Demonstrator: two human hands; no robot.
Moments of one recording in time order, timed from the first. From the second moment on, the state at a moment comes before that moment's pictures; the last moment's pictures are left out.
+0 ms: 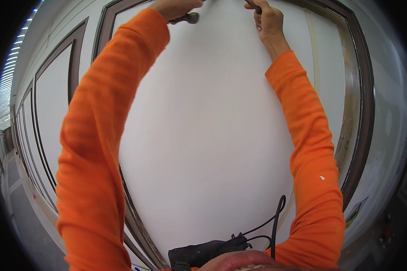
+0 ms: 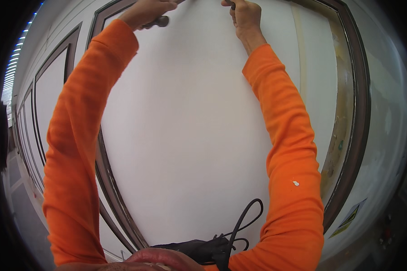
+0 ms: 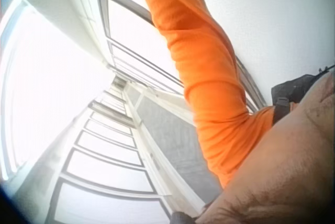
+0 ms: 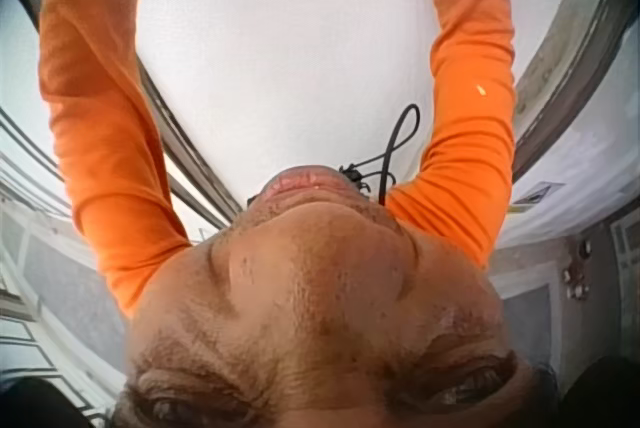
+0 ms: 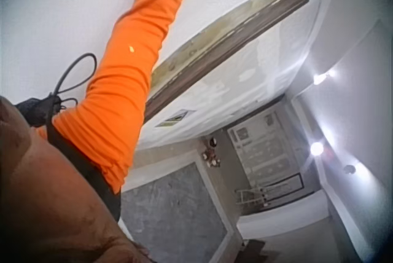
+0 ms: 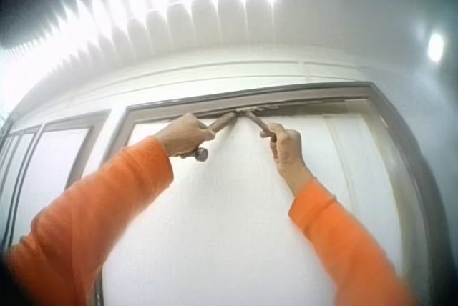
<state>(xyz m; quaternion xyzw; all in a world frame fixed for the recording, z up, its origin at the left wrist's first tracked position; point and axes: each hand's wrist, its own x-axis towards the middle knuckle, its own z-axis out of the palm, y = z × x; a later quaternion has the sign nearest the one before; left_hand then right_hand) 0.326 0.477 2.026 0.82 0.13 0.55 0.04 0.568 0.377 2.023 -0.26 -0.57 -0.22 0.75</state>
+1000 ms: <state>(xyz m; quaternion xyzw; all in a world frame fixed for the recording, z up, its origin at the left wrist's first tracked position) 0.318 0.460 1.994 0.77 0.00 0.64 0.01 0.546 0.407 2.018 -0.28 -0.50 -0.58 0.58</state>
